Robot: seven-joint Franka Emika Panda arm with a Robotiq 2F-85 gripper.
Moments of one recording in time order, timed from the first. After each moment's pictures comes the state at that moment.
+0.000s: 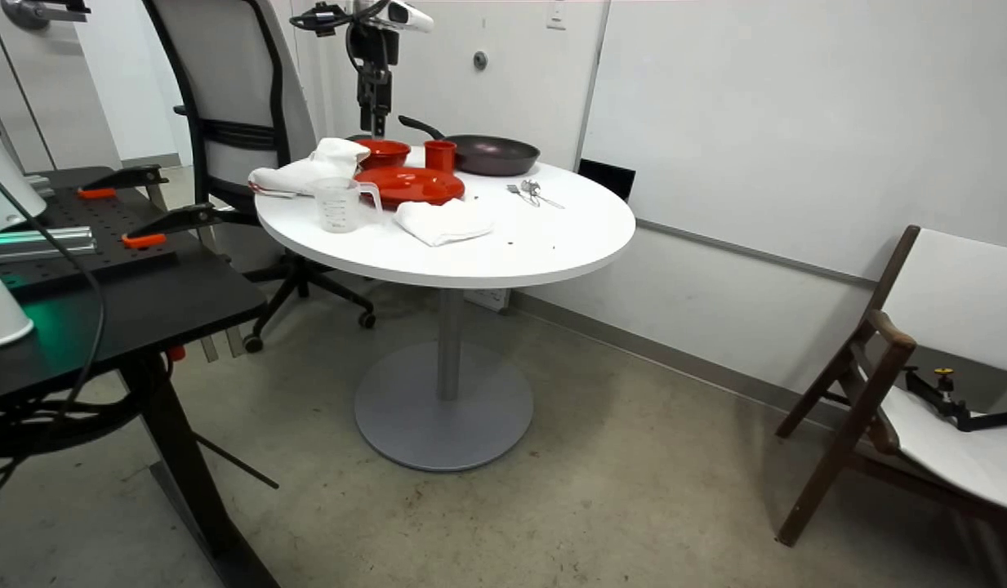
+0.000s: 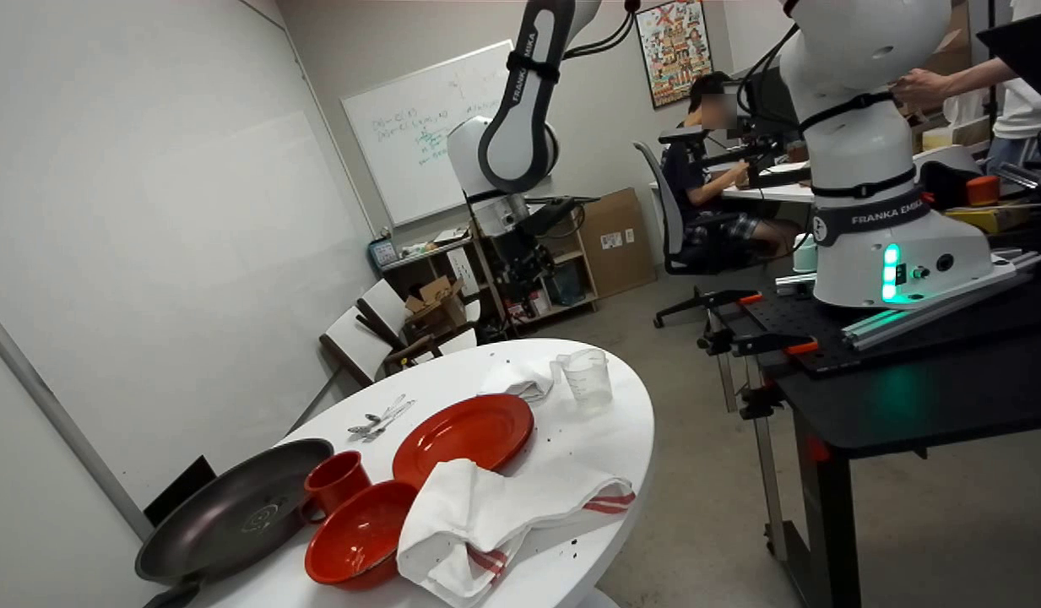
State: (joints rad) arm -0.08 0.26 -0.10 -2.29 -0.05 2.45 0.27
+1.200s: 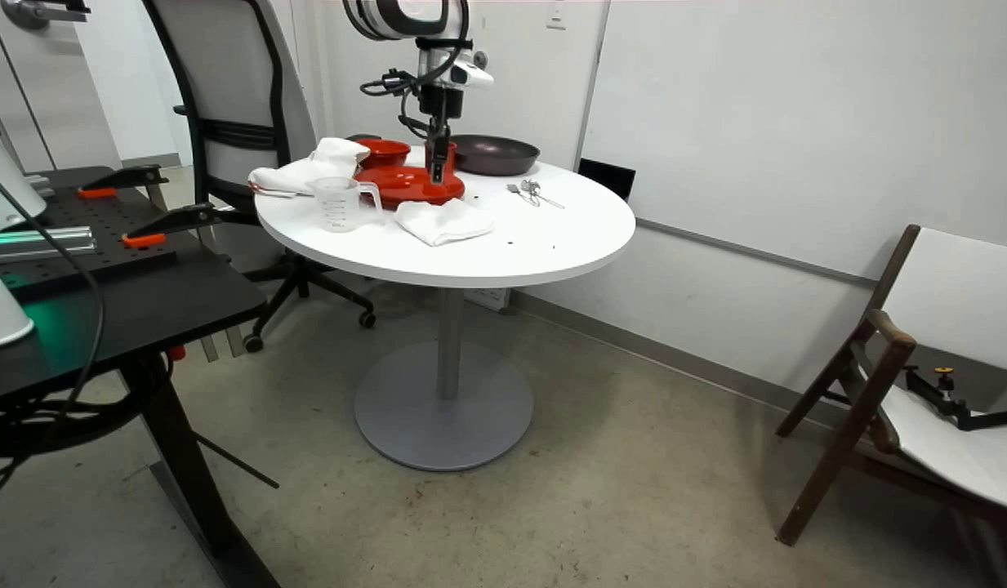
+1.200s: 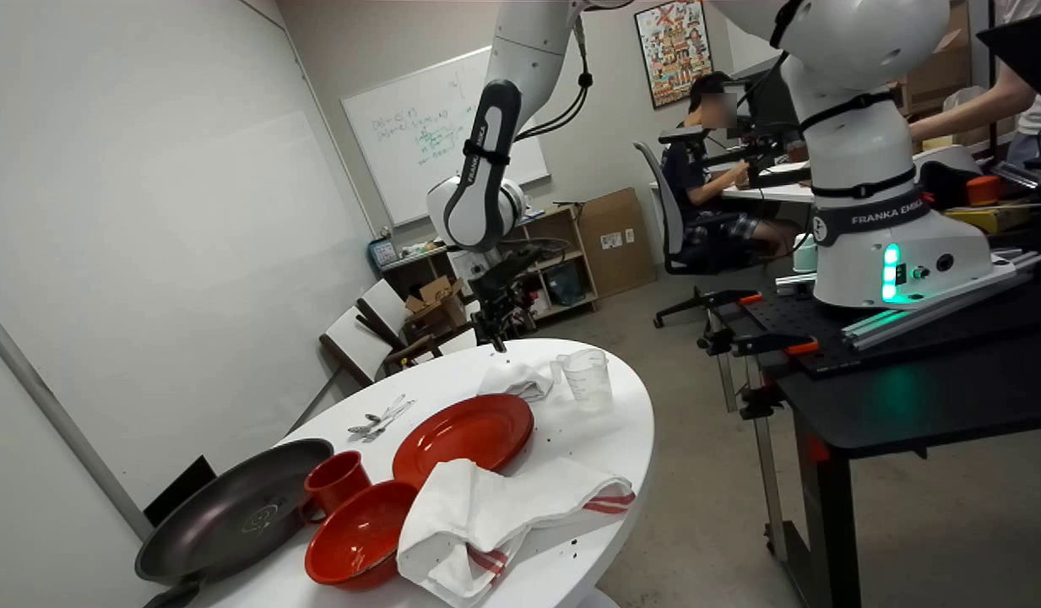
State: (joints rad) arm -0.09 0.65 -0.17 -1.88 0.04 2.44 0.41
